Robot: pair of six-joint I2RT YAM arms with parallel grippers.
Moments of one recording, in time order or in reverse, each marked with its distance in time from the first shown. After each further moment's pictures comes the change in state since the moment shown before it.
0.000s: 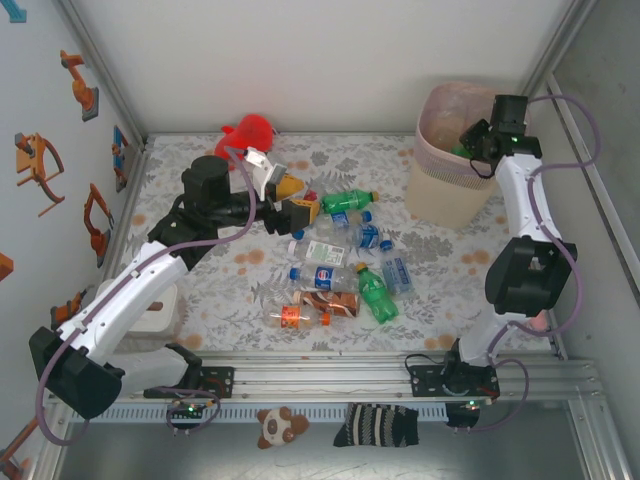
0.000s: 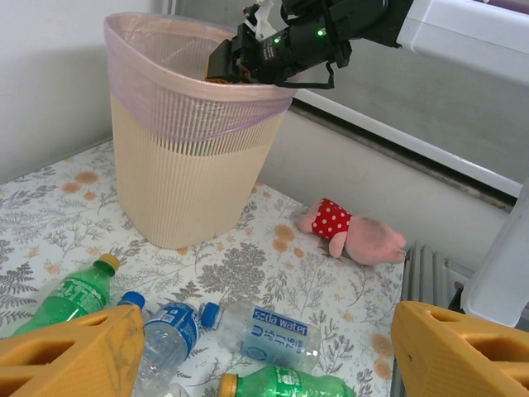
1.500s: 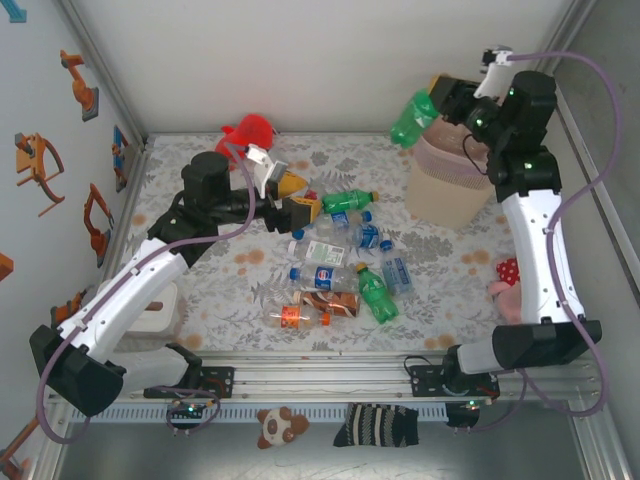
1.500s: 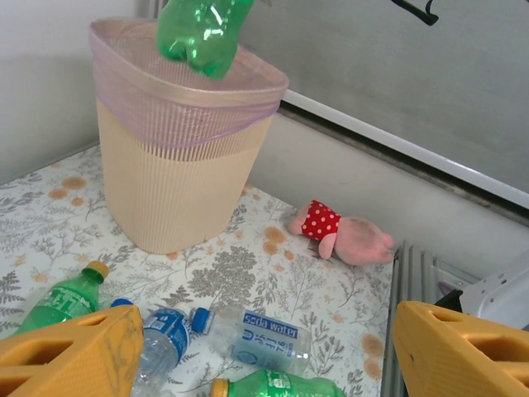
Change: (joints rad) left arm 0.000 0.012 0.029 -0.016 0.026 0.000; right arm 0.166 -0.349 0.005 0.301 -0.368 -0.266
